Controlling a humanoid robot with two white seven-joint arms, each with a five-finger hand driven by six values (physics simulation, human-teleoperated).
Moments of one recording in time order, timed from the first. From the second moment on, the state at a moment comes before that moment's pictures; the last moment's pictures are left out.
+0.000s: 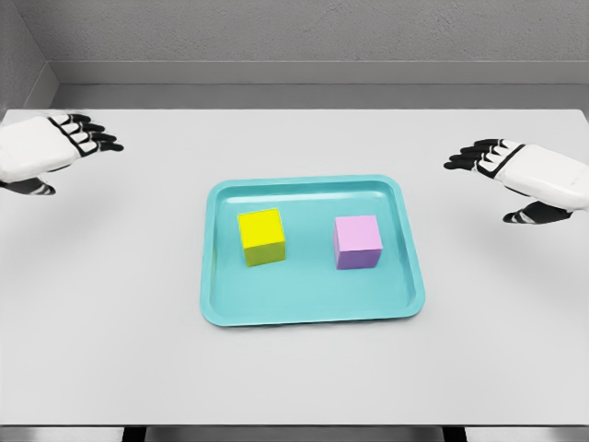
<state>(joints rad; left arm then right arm) -0.60 1.03 -0.59 -1.41 -0.61 -0.61 -0.23 -0.37 -1.02 0.43 -1.54 0.31 -0.61 0.25</state>
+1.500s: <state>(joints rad) -0.59 0.87 -0.61 -1.54 -0.62 -0.61 -0.40 -0.46 -0.76 0.46 -1.49 0.53 -0.61 0.57</state>
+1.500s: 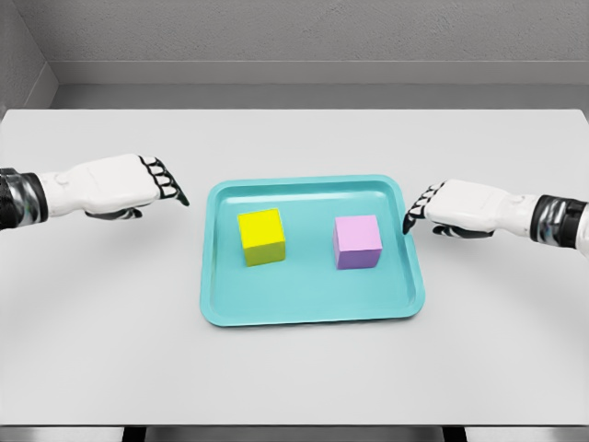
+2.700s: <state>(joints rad) -0.59 0.82 -0.68 -1.61 -0.62 -0.61 -0.43 -0.45 -0.71 0.54 -1.60 0.54 -0.61 0.57</state>
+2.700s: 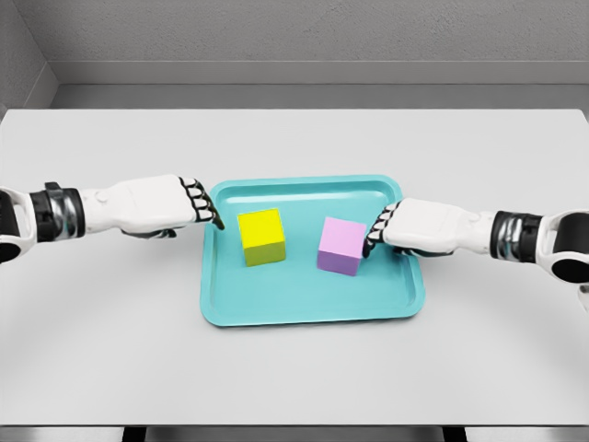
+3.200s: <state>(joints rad) -0.60 0.78 -0.69 -1.62 -0.62 -0.61 -0.43 -0.46 -0.70 0.57 -1.59 0.55 -0.61 0.57</state>
